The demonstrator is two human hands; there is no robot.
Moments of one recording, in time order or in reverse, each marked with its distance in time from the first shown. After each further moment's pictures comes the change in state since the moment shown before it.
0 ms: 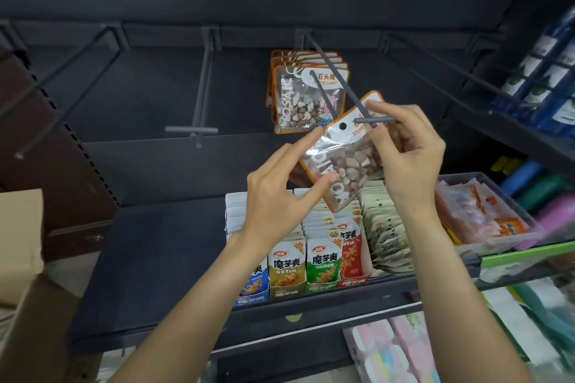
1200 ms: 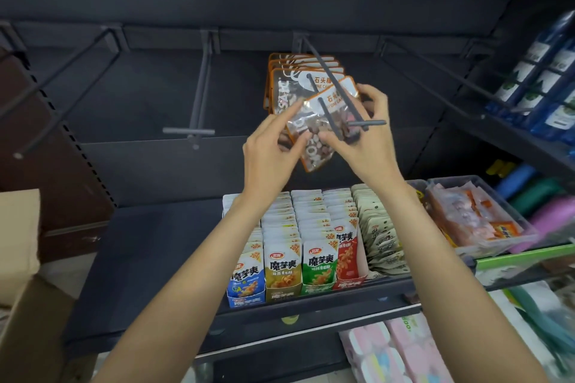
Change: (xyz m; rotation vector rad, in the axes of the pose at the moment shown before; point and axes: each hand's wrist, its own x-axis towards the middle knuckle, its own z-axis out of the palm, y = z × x) left_hand 0.034 -0.052 0.018 0.105 0.029 -0.179; right_hand 0.022 0.023 0.026 -0.203 -0.253 0.014
